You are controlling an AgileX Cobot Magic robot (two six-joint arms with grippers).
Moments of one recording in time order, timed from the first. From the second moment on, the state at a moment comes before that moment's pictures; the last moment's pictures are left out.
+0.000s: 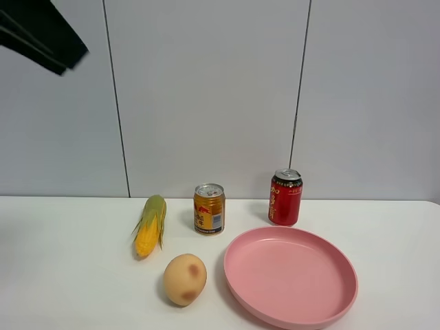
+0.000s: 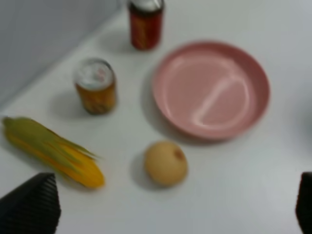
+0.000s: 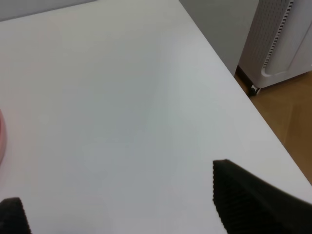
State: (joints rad) left arm -0.20 1.35 -1.31 -0.61 1.11 0.87; right arm -0.09 0.00 -0.48 -0.06 1.07 0.10
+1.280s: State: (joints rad) left arm -0.60 2.11 -1.42 -0.16 0.79 0.67; right arm -0.09 0.00 -0.48 -0.06 1.07 0.10
